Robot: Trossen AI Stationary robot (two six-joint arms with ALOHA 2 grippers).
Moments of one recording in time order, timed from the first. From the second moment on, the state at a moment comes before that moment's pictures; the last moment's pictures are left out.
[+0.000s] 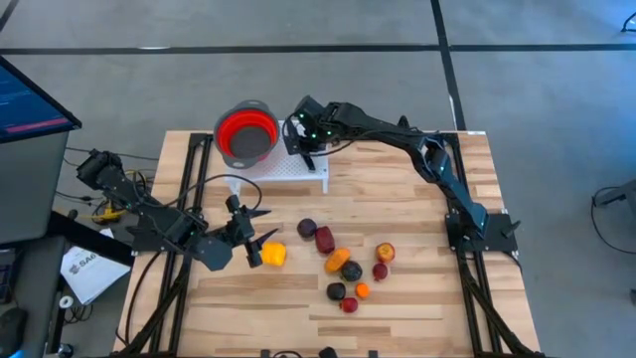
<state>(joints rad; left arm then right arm) -0.59 1.12 0.80 -0.31 -1.02 -0.30 -0.43 2.32 2.28 -0.96 -0.13 0.74</state>
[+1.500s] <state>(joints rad) -0.70 1.12 0.80 -0.31 -1.00 -0.32 -0.27 2.08 2.30 -1.23 0.39 0.15</state>
